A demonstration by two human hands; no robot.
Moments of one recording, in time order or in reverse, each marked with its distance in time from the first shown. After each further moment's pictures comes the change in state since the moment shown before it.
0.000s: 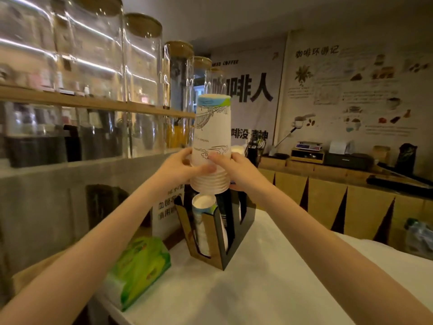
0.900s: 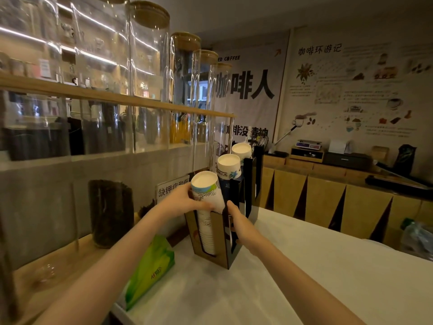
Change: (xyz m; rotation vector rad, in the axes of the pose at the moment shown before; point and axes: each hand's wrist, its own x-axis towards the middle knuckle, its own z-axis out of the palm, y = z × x) left_hand 0.001 -0.075 0.008 0.150 -0.157 -0.106; right_hand 0.004 0.115 0.040 0.043 0.049 0.453
